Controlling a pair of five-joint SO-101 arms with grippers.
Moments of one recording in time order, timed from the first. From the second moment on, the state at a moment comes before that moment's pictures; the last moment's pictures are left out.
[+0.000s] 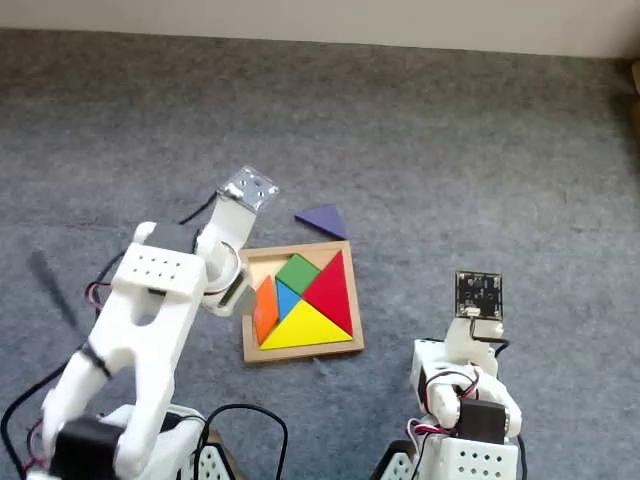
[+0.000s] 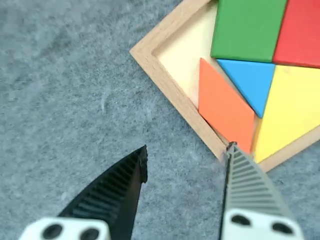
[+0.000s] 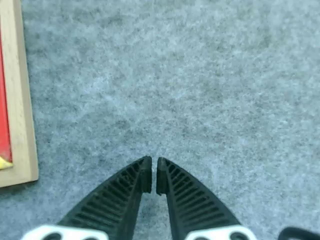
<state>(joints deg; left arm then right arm) 4.0 -22.5 42.4 68.4 -16.3 1.1 -103.9 96.0 71.2 5.4</state>
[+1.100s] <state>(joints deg) 8.3 -36.2 58.9 50.7 -3.6 1.1 -103.9 96.0 71.2 5.4</state>
